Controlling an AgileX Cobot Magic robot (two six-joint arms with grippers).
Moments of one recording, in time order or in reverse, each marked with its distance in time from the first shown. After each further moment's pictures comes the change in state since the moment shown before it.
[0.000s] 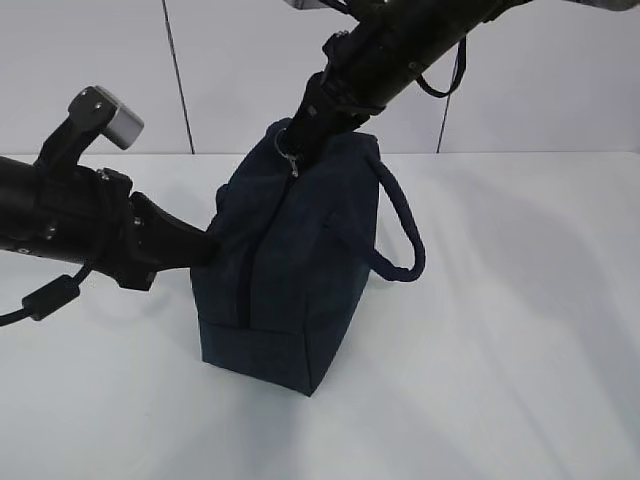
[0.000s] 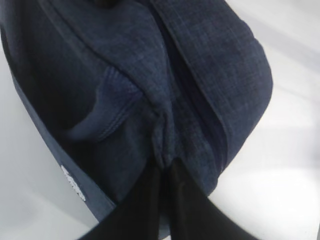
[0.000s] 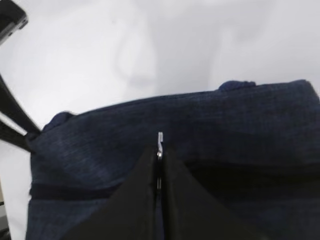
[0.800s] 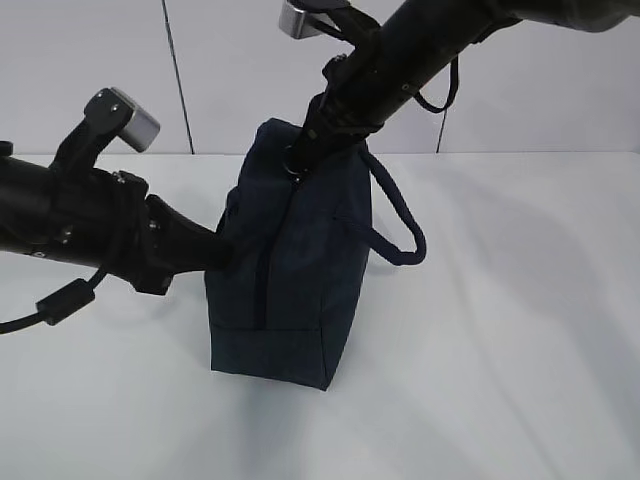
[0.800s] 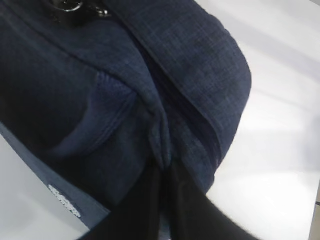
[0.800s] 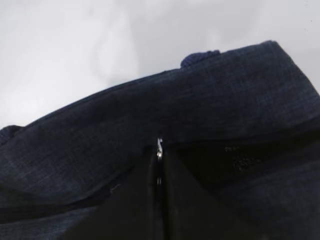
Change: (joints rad) left arm -0.049 0.000 0.000 -0.025 -0.017 0.000; right arm 0.000 0.044 0.000 -0.040 -0.051 -0.004
